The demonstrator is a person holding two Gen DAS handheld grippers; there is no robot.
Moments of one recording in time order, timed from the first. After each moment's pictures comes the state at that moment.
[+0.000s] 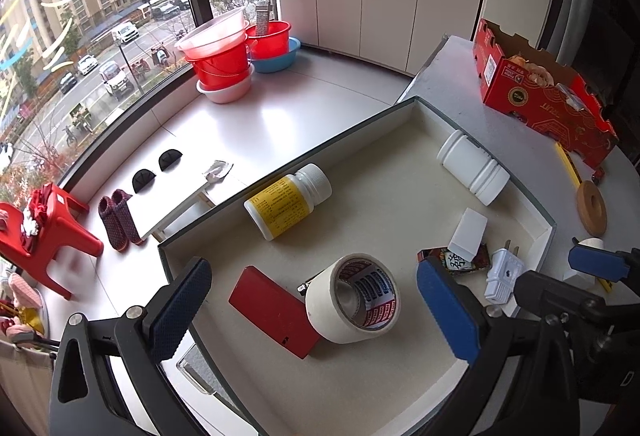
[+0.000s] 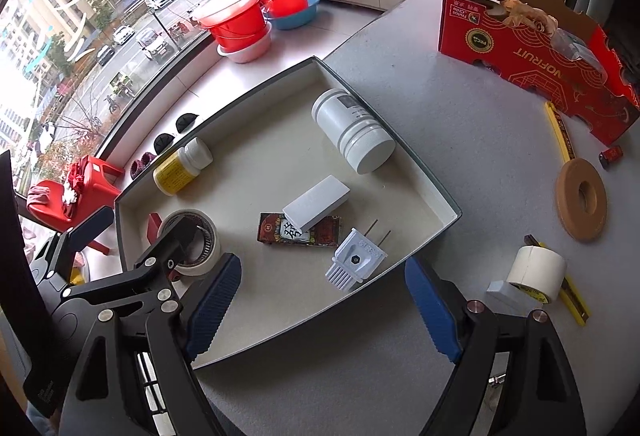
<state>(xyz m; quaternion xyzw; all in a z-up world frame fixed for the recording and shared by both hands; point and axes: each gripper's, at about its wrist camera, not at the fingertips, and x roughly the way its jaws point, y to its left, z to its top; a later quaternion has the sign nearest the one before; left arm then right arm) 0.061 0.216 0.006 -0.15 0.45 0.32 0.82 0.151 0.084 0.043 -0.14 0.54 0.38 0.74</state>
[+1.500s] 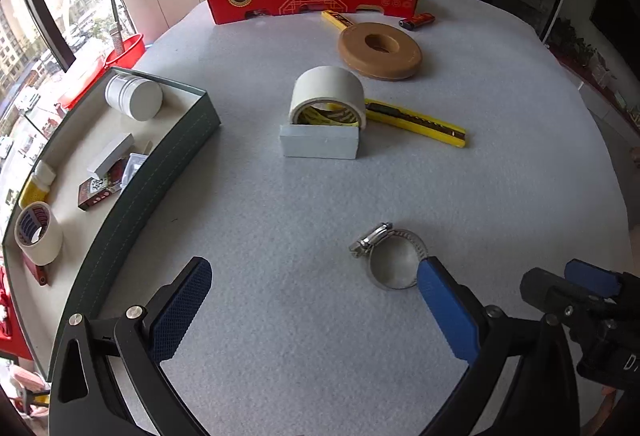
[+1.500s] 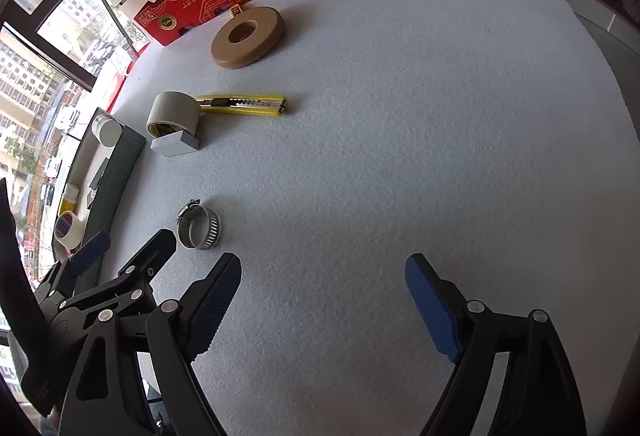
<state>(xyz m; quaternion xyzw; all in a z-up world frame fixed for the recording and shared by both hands) 0.148 -0.041 -0.042 -0.05 0.53 0.12 0.84 0.170 -0.221 -0.015 0.05 0.60 0.18 0.77</state>
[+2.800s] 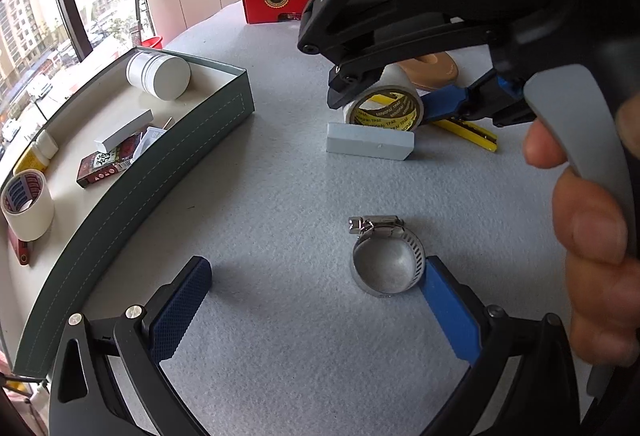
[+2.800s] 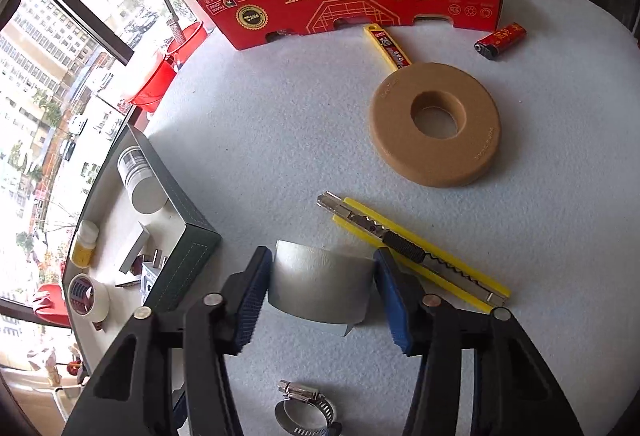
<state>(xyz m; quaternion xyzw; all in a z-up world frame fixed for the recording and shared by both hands) 0.124 -0.009 -0.065 -0.09 0.47 0.15 0.86 0.254 -0.044 -0.019 0.00 0.60 0.27 0.75</state>
